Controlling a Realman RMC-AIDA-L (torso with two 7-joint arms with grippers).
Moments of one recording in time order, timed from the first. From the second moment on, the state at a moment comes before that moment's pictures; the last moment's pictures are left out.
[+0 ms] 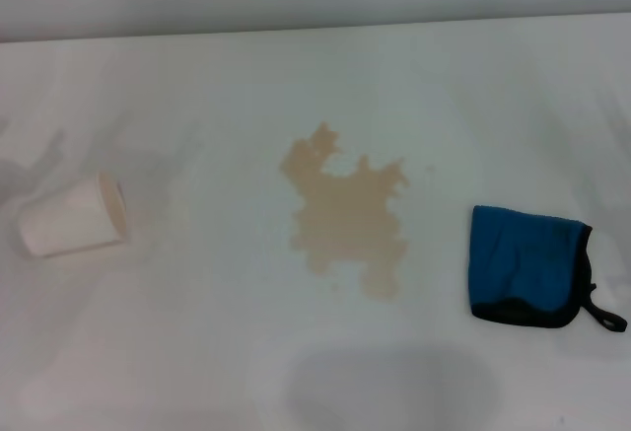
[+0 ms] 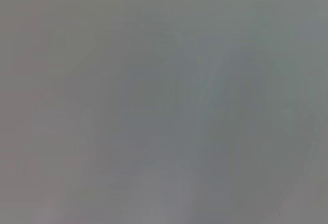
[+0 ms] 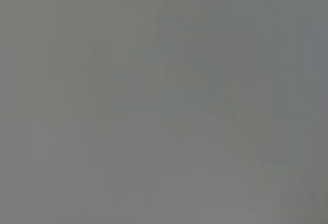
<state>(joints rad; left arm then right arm) -0.57 -2.08 -0.27 0.52 -1.03 -1.47 2.08 0.17 2.00 -0.04 0.02 1.78 1.42 -2.87</state>
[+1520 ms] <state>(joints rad) -0.52 -2.07 0.34 0.86 -1.04 -1.47 1.80 0.18 2.00 -0.02 0.02 1.78 1.37 -2.87</state>
